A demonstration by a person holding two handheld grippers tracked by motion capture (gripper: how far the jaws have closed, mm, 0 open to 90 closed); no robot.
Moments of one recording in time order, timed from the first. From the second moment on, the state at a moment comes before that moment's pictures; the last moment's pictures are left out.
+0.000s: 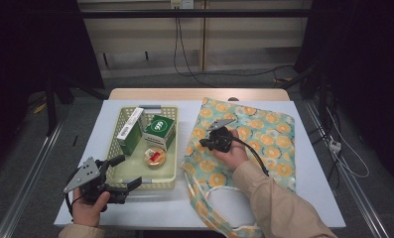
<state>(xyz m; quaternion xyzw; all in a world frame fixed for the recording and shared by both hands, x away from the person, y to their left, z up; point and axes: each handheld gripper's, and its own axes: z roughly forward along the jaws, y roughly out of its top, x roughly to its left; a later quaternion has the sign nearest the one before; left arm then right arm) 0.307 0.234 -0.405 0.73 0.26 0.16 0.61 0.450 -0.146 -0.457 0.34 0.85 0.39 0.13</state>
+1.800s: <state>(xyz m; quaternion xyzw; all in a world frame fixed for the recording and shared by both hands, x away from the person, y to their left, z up) 0.305 0.237 -0.406 0.73 0.27 0.16 0.61 0.332 -0.181 -0.460 0.25 0.88 0.39 0.09</state>
